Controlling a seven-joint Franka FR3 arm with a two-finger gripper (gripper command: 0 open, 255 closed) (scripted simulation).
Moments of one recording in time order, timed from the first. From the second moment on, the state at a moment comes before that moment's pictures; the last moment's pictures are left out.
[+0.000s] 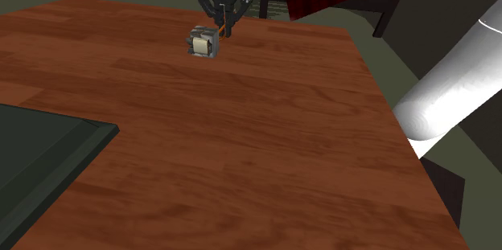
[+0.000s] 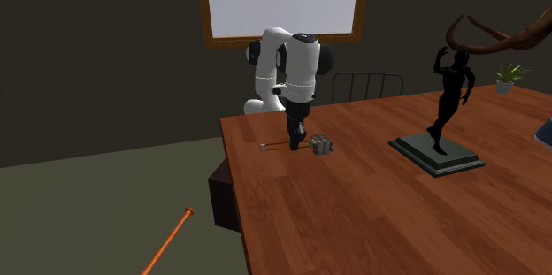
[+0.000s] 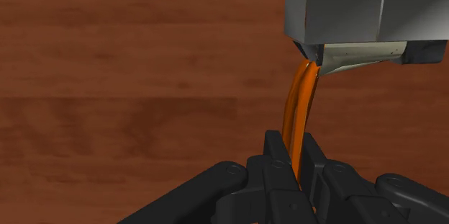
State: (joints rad) arm -0.23 -0.09 0.75 -1.71 0.00 1.65 1.55
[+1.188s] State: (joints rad) arm -0.22 -0.03 0.77 -1.49 -0.04 1.48 1.58
